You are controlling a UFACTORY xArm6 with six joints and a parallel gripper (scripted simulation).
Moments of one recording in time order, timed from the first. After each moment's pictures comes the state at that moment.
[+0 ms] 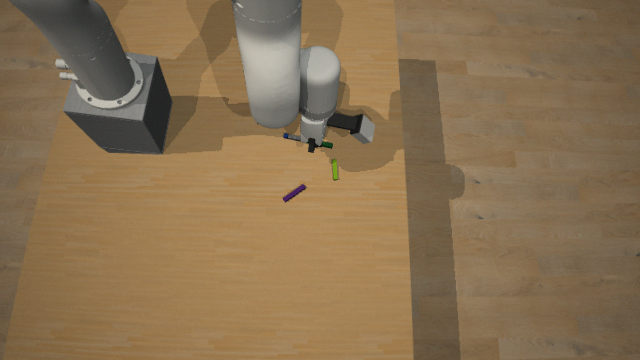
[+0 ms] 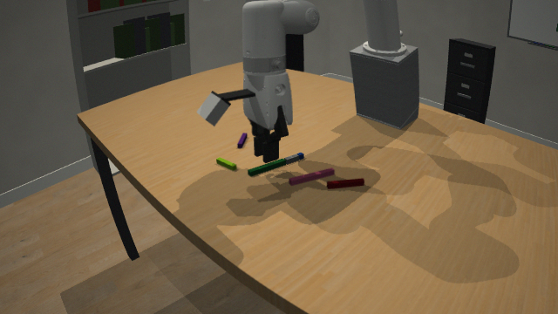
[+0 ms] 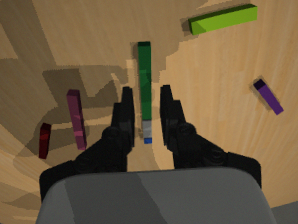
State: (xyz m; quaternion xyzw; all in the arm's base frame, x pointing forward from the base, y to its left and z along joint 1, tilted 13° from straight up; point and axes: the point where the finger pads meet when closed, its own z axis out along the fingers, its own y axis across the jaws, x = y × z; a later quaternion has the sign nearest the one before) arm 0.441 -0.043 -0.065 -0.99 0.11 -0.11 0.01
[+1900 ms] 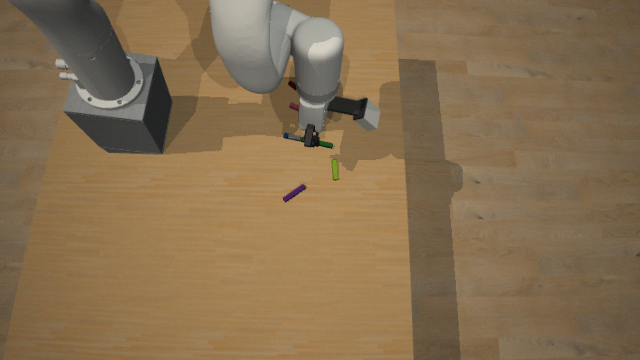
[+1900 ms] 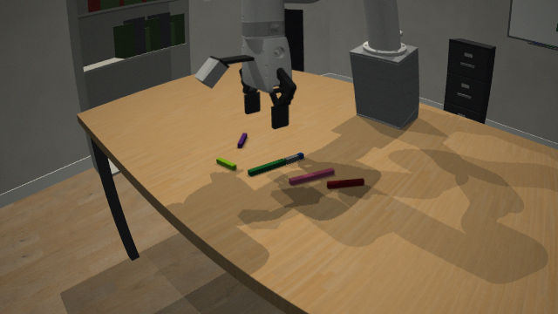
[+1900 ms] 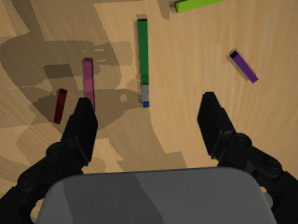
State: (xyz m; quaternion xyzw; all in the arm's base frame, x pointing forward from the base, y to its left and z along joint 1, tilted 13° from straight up) arm 0.425 -0.043 -0.001 -0.99 0.11 -0.11 0.01
